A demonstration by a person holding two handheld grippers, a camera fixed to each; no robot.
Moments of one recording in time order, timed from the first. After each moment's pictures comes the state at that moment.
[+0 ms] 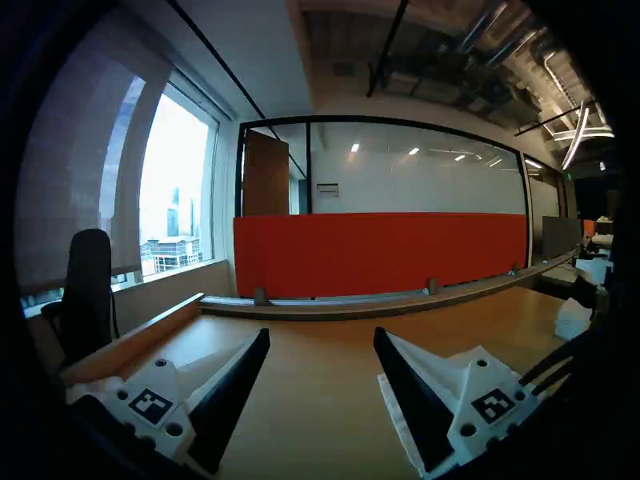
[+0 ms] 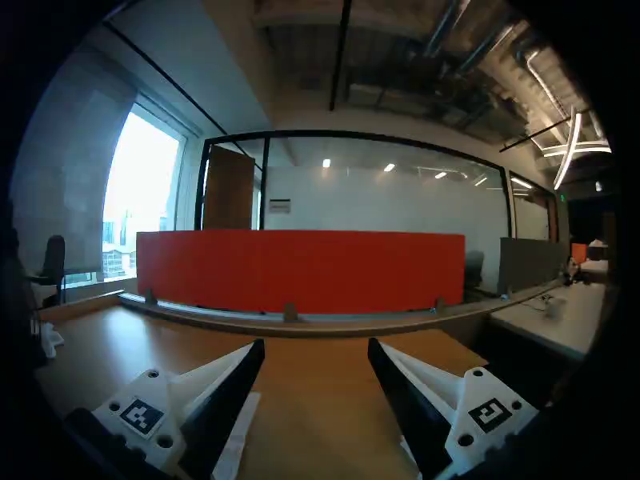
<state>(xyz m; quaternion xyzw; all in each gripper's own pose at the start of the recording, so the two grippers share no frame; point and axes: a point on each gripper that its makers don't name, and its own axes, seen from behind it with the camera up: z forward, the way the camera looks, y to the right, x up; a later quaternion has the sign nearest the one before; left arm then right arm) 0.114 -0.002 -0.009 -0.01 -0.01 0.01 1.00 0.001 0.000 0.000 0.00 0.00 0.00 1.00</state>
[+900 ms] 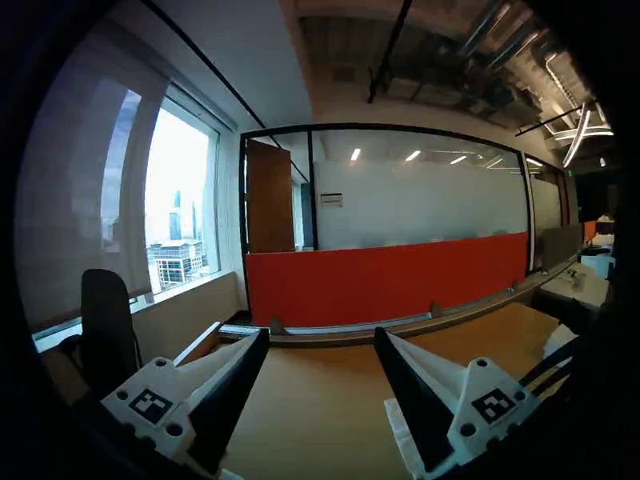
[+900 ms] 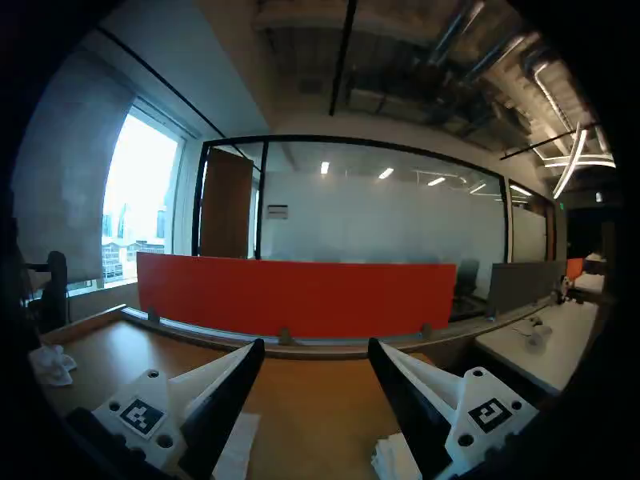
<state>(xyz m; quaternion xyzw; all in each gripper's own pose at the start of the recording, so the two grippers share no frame) 0.244 -0.030 -0.037 -0.01 -0.01 0.02 1.00 0.116 0.010 -0.028 0.00 -0.01 -0.01 1.00</state>
